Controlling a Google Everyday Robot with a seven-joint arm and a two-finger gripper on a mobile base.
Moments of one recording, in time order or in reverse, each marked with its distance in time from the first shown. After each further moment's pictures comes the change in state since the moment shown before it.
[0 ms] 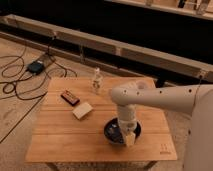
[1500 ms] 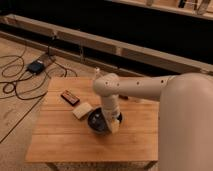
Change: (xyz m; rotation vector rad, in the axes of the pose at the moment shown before) arm -0.021 -0.091 -0.034 0.074 0.056 -0.160
